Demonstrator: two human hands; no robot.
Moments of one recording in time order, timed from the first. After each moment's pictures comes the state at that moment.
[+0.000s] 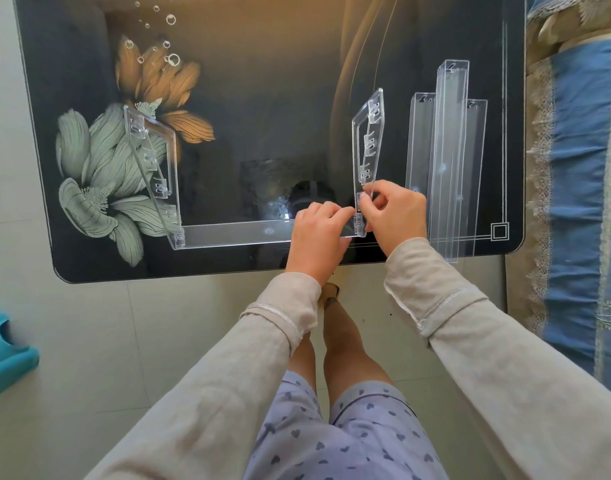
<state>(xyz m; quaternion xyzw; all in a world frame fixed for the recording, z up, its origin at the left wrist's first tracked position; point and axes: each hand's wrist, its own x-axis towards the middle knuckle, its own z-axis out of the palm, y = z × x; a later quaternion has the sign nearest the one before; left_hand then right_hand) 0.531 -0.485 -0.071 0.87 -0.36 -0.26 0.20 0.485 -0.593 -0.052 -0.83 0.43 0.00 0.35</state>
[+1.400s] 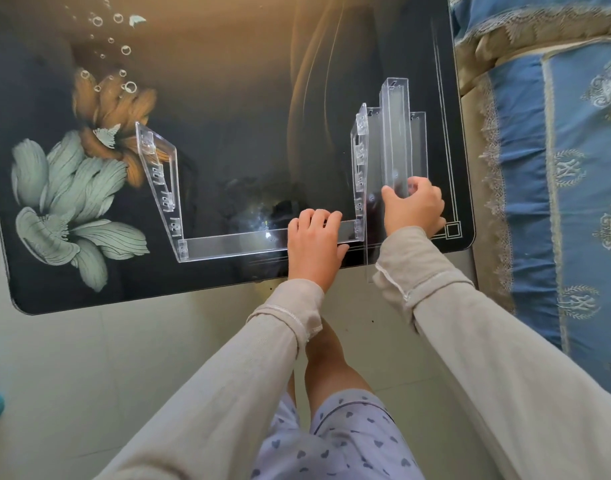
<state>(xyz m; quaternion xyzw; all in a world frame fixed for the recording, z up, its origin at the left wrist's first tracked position) 0.498 -0.519 -0.079 0.88 -0.37 -0.24 0.15 0.461 -0.646 -0.054 -0.66 0.70 -0.02 0.27</state>
